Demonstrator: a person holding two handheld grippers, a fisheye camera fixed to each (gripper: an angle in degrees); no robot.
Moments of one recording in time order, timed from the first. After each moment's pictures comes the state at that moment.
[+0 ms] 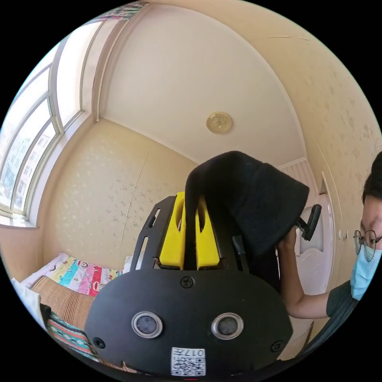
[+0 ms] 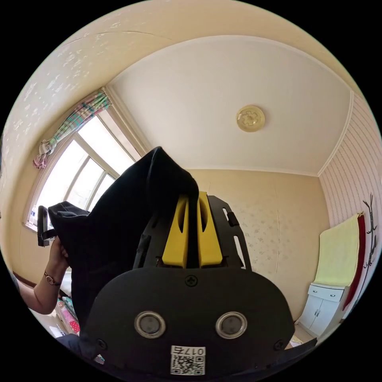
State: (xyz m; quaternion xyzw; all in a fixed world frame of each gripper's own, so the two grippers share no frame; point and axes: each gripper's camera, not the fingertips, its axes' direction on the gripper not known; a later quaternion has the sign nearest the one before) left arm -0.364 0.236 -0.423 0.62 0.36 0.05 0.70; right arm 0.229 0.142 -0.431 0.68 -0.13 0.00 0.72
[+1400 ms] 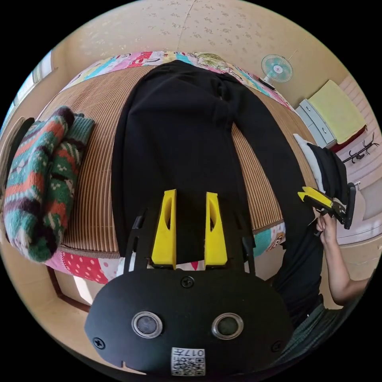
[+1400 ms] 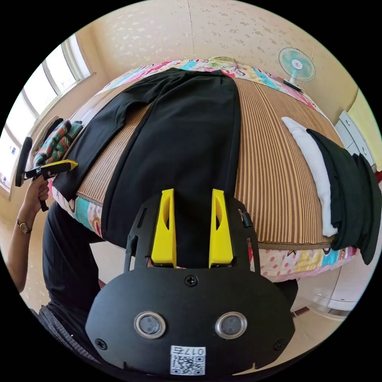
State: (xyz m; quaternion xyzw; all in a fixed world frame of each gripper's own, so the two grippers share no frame) left arm -0.215 0.004 0.319 -0.10 0.17 0.06 0.98; right arm 0.101 0.067 0.332 -0.07 -0.19 0.00 0.98
